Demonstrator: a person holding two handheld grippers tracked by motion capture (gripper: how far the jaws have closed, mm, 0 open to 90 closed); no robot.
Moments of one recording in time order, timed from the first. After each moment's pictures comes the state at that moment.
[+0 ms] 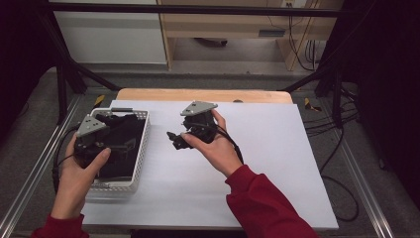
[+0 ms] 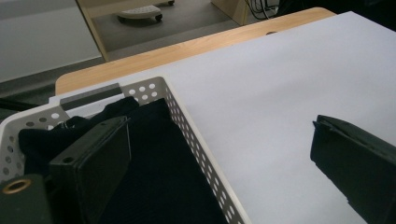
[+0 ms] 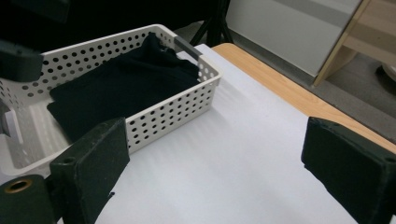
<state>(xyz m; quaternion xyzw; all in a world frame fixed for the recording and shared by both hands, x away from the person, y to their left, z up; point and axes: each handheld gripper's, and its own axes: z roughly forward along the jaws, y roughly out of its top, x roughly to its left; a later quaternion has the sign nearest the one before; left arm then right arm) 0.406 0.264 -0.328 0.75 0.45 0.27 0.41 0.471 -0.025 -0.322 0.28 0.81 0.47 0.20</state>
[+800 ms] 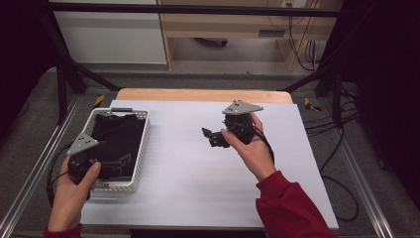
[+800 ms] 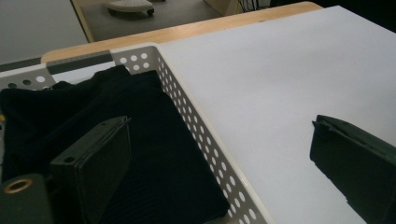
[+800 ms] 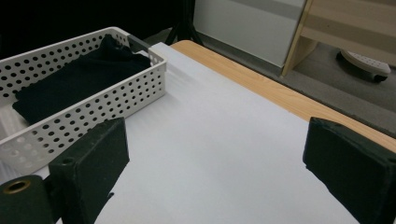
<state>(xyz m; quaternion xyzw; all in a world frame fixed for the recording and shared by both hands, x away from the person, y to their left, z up) 0.385 0.281 -0.355 0.75 0.45 0.24 0.43 0.465 -0.115 -0.321 0.34 0.78 0.48 0.22</state>
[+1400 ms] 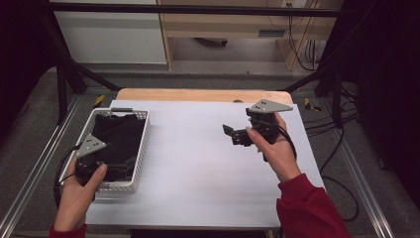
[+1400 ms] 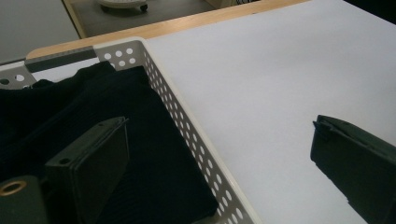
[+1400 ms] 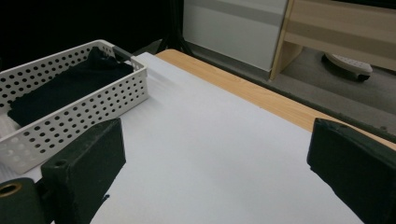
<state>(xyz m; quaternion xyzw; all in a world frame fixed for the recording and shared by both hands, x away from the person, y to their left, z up) 0.384 0.270 -0.360 0.75 0.44 0.24 0.42 0.458 -0.168 -0.312 0.36 0.76 0.50 0.22</state>
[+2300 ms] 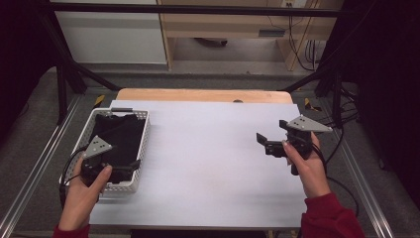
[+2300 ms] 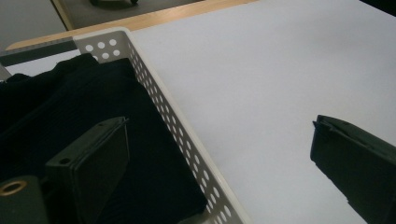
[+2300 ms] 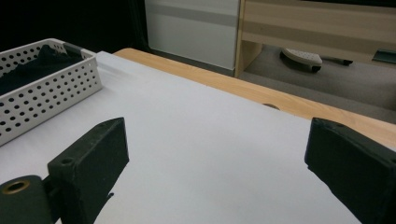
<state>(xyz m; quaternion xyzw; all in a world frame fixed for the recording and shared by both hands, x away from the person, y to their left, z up) 0.385 0.262 -0.368 0.77 0.44 0.22 0.42 0.433 -0.250 -0.349 0.41 0.72 0.50 0.26</state>
